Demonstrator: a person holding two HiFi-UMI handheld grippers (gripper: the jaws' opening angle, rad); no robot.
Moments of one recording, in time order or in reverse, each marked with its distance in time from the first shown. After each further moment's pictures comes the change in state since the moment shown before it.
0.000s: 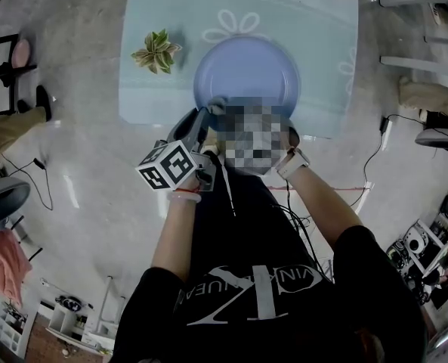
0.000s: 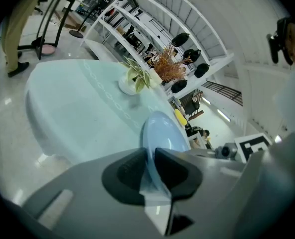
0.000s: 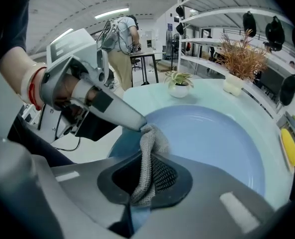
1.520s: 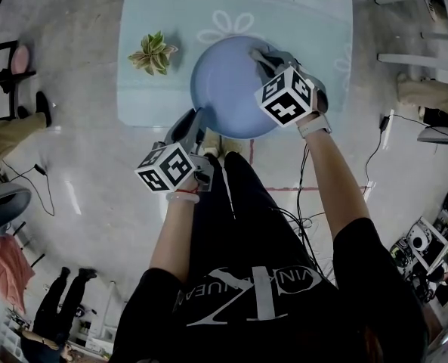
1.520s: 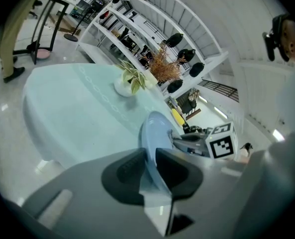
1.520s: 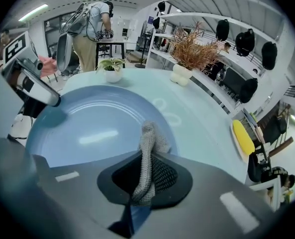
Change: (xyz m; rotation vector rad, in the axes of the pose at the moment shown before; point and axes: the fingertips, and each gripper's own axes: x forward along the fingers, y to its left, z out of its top) left arm -0.001 -0.002 0.000 0.054 -0.015 -0.018; right arm -0.035 -0.155 -0.051 0.085 0.121 -0.380
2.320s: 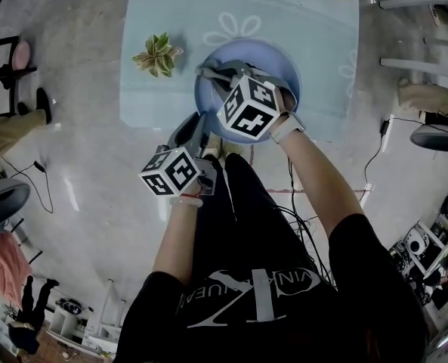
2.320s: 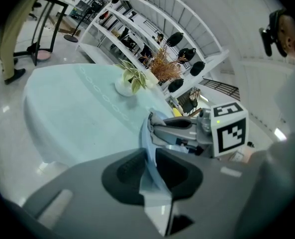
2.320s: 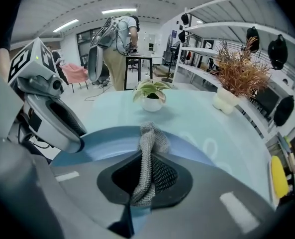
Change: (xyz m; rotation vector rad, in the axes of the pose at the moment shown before) left arm -0.001 -0.001 0.000 0.006 0.003 0.014; right arm 0.011 0.089 0.093 -0.167 -0.177 0.256
